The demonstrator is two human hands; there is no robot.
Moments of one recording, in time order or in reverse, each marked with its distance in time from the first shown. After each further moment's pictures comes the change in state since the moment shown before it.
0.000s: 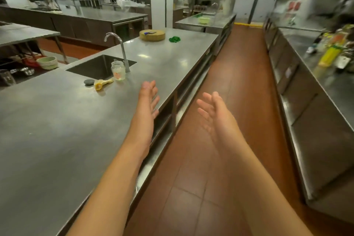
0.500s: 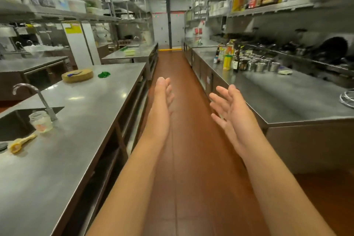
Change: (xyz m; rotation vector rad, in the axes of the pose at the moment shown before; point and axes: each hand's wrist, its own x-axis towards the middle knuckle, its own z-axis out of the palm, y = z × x) left_hand -0.097 0.076 0.172 -0.151 -0.498 0.076; right_hand -0.158 -0.075 -0.151 0.107 0.450 -0.334
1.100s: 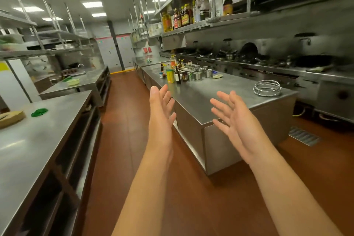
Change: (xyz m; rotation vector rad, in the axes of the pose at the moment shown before) left_hand -0.101 0.010 0.285 -0.145 -0.264 0.021; right_hand -0.104 -0.106 -0.280 -0.015 0.218 -0.166
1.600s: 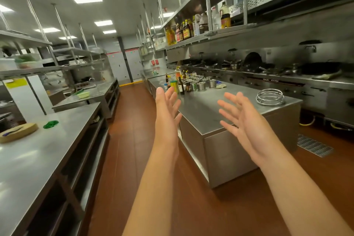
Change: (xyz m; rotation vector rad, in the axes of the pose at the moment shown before) left_hand -0.006 0.005 0.074 -0.023 -0.001 0.037; right_hand -0.003 -0.036 -0.071 -0.017 -0.033 -0.070
